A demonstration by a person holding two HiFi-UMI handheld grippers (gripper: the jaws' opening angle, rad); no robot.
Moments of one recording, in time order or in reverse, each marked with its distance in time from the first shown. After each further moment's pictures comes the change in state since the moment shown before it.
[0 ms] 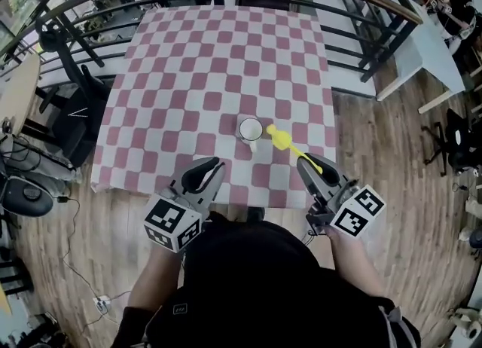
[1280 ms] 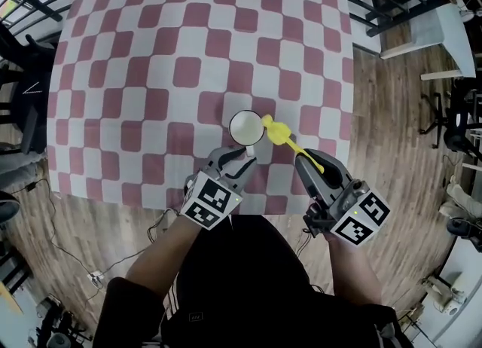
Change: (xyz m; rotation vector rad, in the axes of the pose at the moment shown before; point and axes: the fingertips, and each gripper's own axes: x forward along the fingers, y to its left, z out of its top) left arm 0.186 0.033 -0.196 0.008 0.354 -0.224; right arm 0.080 -0.113 -0.079 0.139 0.193 -0.101
